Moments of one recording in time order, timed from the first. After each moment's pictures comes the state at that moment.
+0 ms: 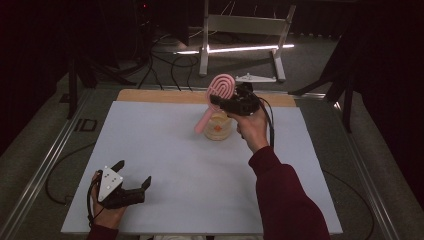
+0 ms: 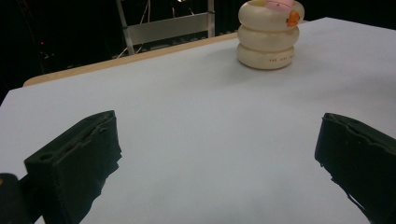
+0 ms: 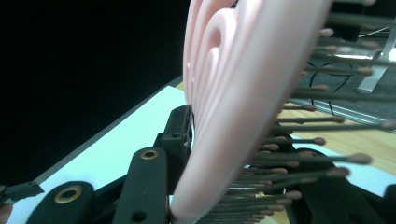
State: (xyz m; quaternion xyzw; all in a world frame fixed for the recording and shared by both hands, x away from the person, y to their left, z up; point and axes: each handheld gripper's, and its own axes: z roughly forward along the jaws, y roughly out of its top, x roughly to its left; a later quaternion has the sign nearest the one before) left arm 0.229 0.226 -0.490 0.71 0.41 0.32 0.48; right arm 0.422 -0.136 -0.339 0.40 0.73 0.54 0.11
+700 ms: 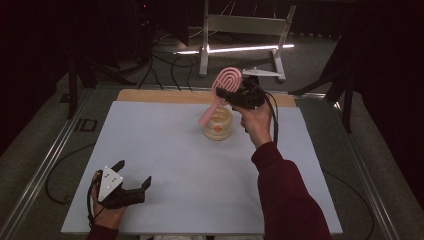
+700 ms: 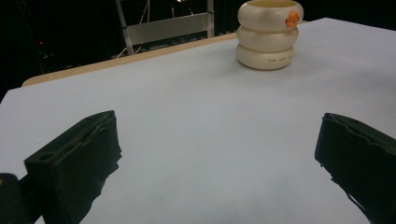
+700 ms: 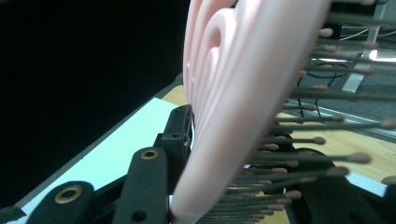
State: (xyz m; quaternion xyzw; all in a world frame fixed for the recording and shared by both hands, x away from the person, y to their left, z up) left arm 0.229 0.226 -0.490 0.71 0.41 0.31 0.48; right arm 0.437 -0.149 -0.332 0.42 0.71 0.55 0.12
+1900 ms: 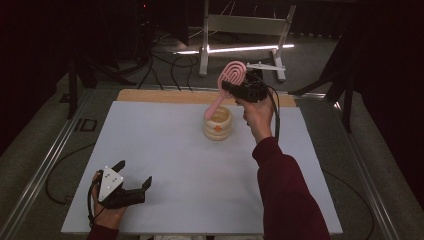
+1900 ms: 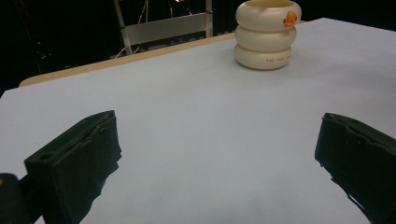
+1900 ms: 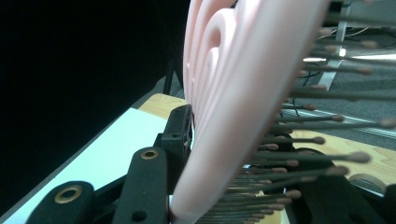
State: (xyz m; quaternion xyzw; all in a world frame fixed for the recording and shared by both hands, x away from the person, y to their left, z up) left arm 0.229 0.225 -0.490 0.71 0.41 0.31 0.48; right arm 0.456 -0.157 -0.330 0.46 0.70 0.53 0.15
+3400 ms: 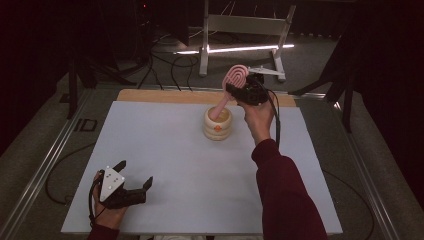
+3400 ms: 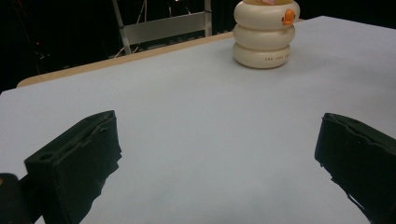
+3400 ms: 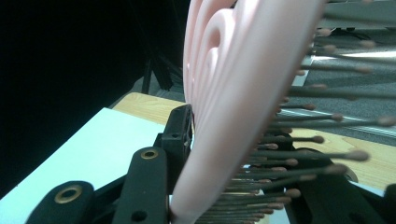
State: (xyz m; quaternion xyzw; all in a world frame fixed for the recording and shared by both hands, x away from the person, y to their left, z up) left arm 0.229 0.223 -0.491 0.72 0.41 0.31 0.48; right arm 0.458 -0.161 -0.345 0.48 0.69 0.51 0.19
